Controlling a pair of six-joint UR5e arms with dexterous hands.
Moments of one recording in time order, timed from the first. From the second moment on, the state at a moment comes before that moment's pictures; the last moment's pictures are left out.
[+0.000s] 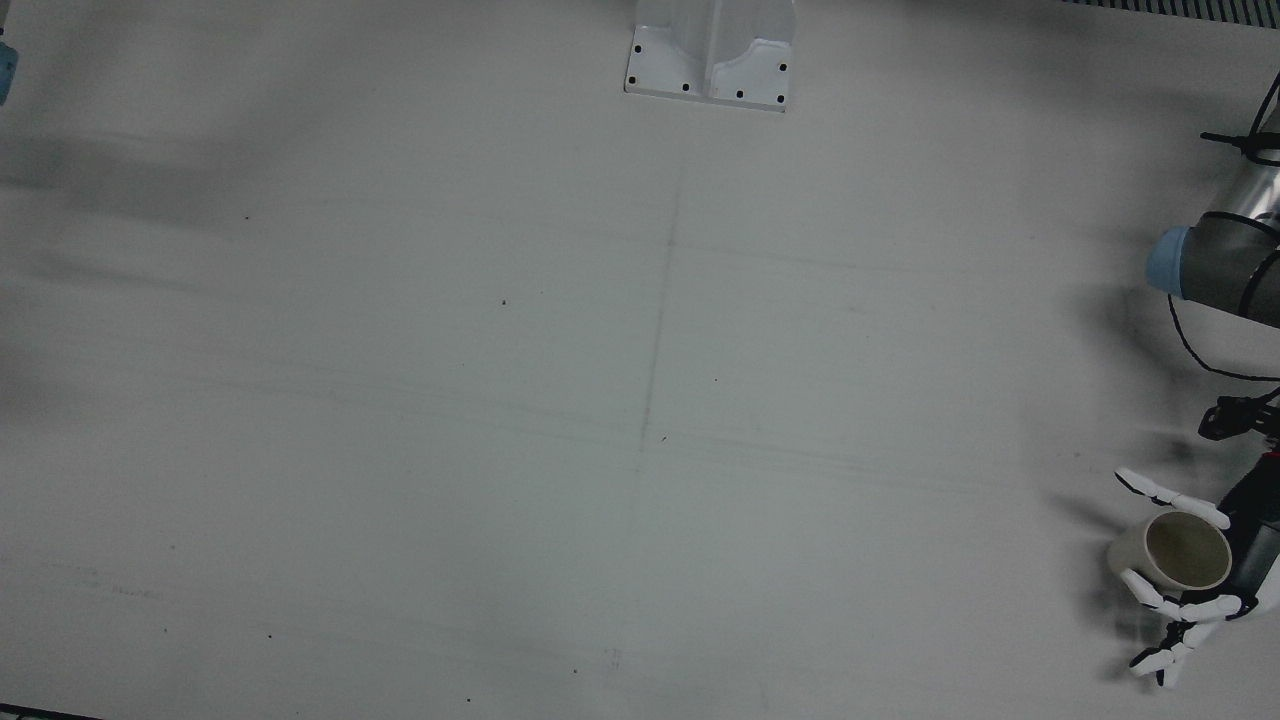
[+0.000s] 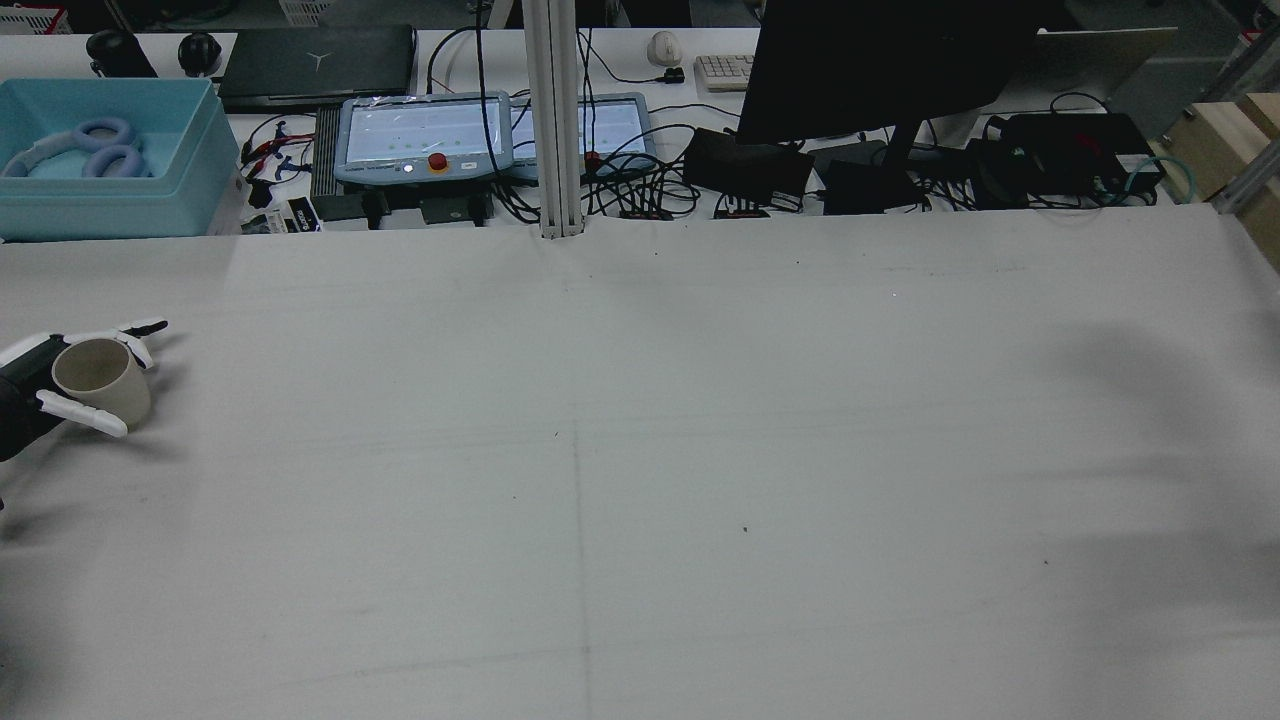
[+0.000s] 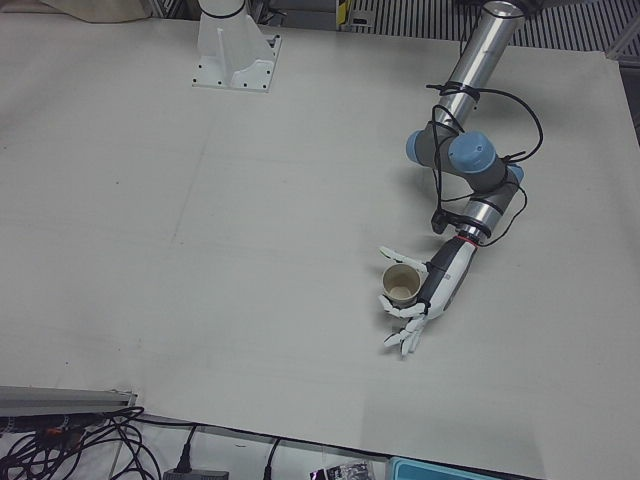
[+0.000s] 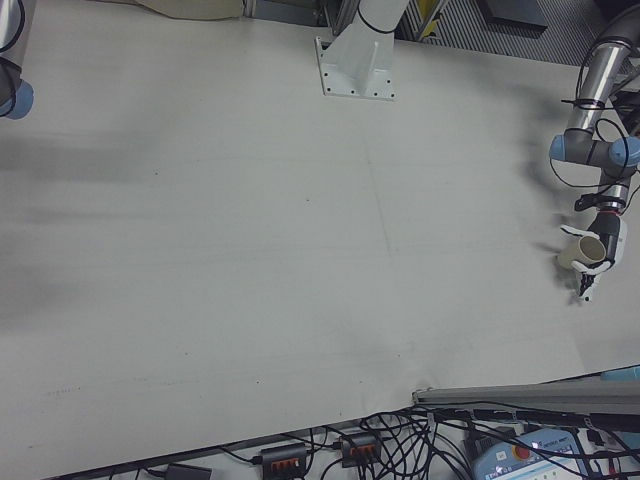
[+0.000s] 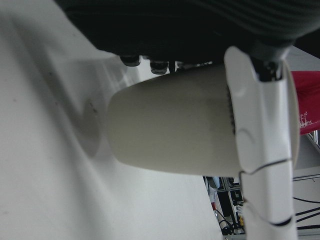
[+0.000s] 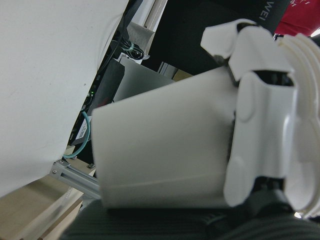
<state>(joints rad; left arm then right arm) -0.95 -1.74 -1.28 -0.21 1.43 0.31 1.43 -1.47 1.00 -2.76 -1.35 -0.40</state>
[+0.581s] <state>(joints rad) -0.94 -1.72 -1.28 -0.22 1.43 0.32 1.44 -1.48 1.00 -2.76 -1.35 -0.40</state>
